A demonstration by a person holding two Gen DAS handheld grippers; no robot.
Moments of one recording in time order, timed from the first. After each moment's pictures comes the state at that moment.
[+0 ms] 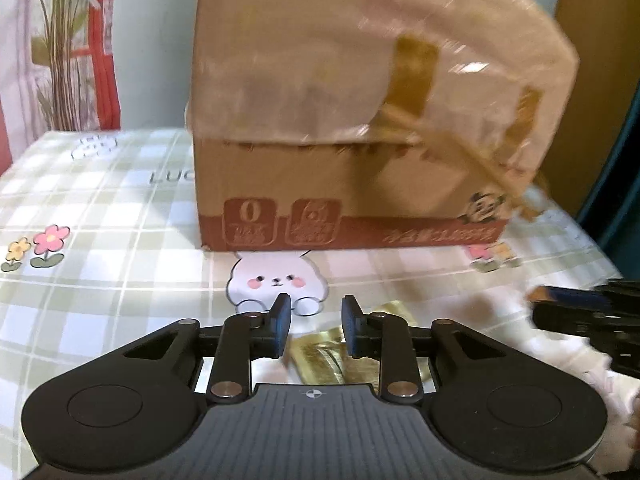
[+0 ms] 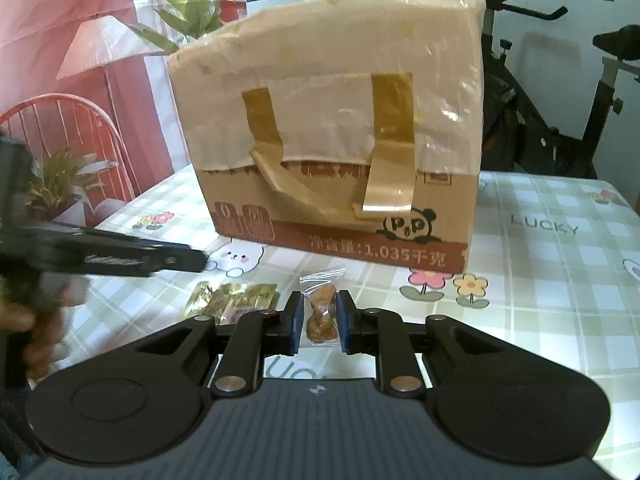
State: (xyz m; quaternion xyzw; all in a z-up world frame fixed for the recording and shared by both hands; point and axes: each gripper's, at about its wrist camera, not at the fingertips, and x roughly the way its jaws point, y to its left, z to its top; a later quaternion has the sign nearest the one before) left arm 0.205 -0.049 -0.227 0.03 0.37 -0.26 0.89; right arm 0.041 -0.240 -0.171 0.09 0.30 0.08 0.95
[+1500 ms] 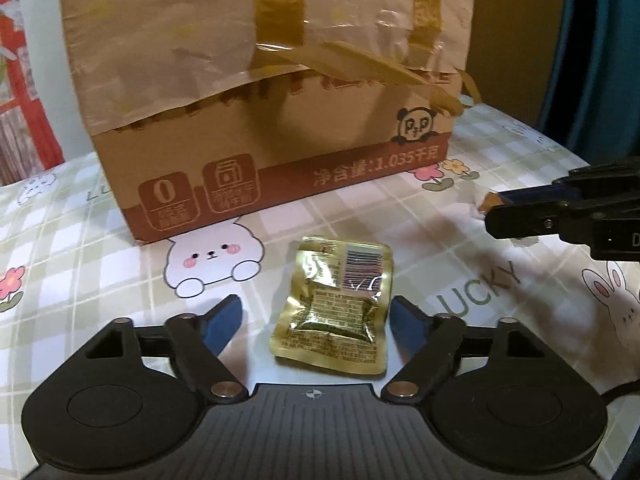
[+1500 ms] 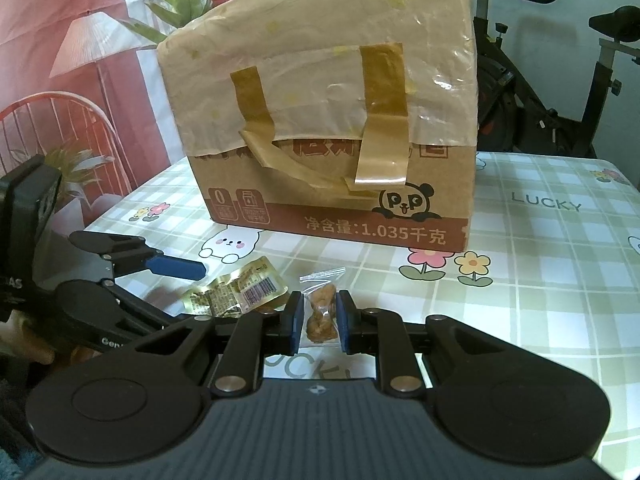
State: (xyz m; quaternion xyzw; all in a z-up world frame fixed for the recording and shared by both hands) left arm 0.170 -0.073 -0.244 0.15 0.35 -0.33 0.86; right arm 0.044 -0.244 -0.180 0.10 0.31 0.08 0.94
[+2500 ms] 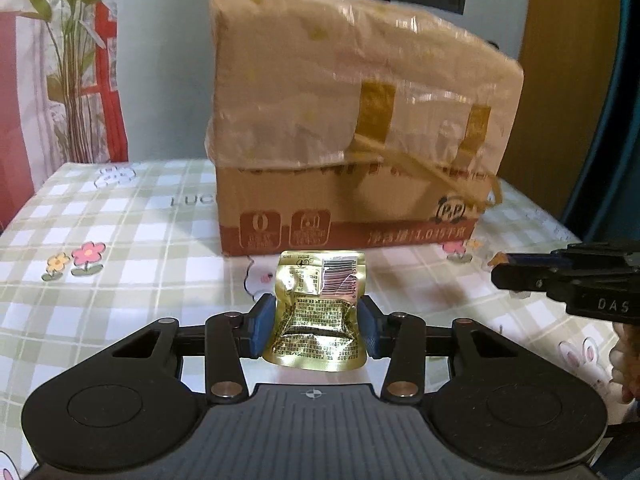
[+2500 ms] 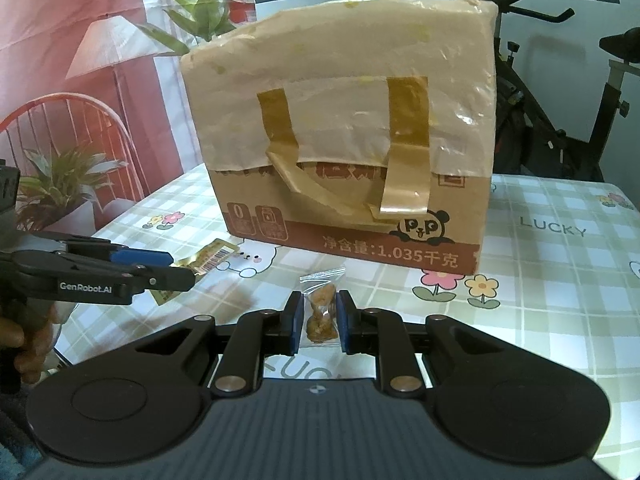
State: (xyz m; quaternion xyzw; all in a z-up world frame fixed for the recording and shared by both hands) left arm 0.143 -0.020 -0.190 0.05 0.31 -0.27 0.91; right arm 0.039 -0.234 -0.163 0.08 0.29 0.09 0.95
